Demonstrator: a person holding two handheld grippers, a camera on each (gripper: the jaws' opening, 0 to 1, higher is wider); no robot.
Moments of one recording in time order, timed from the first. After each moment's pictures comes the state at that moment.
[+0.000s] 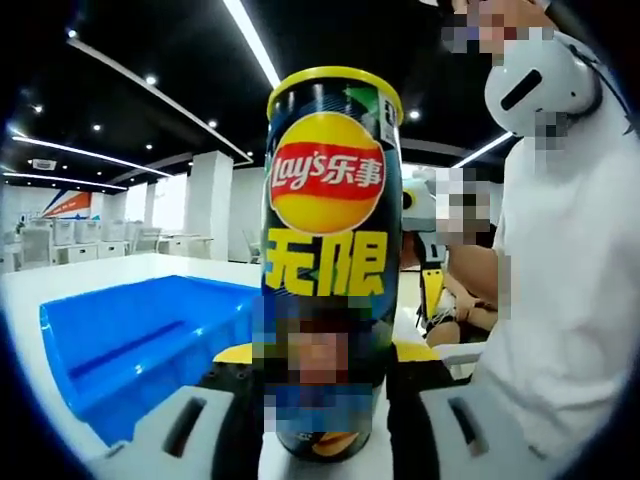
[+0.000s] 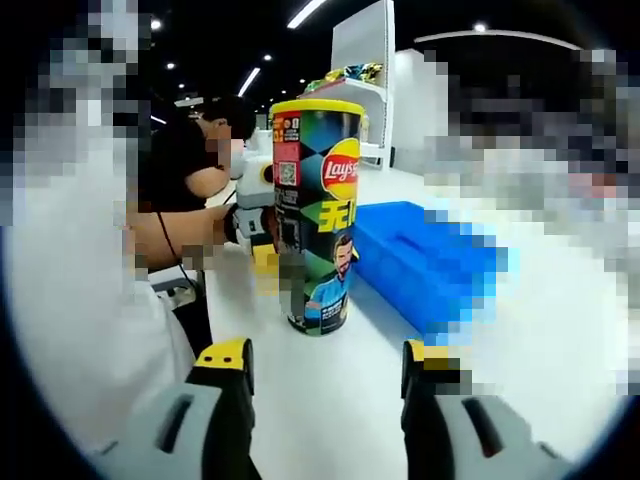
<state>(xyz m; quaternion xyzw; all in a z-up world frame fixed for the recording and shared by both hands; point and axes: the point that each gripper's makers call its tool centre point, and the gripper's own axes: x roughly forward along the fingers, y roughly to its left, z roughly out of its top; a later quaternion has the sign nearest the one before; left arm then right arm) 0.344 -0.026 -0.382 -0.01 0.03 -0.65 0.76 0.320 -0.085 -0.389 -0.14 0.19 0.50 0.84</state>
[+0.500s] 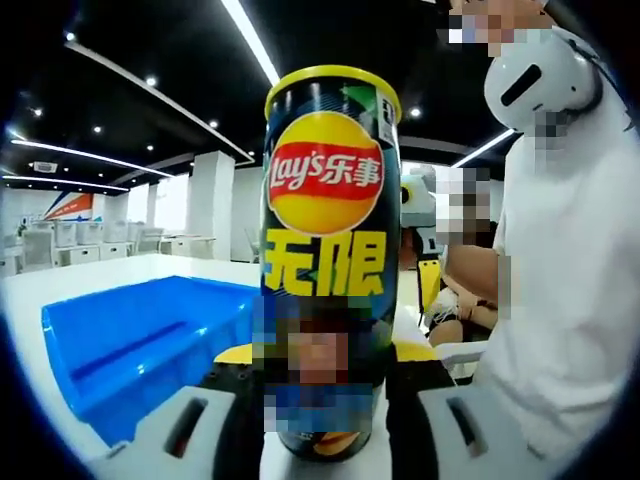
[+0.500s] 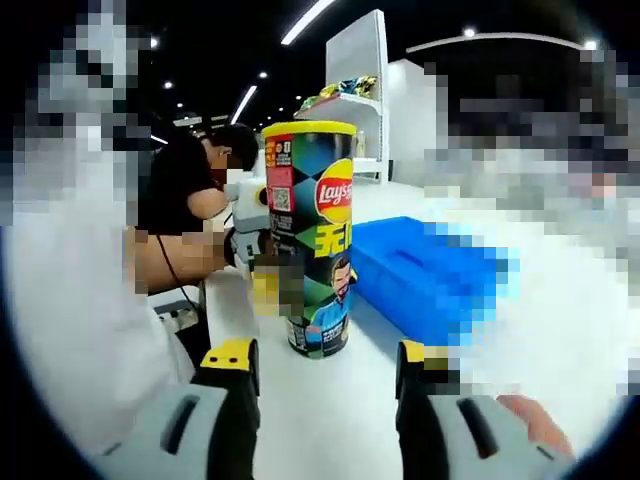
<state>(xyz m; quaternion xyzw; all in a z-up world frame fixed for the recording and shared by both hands) 0.345 -0.026 -0.382 0.00 0.03 -0.65 0.76 0.333 -0.077 -0.371 -0.09 0.15 0.49 0.85</state>
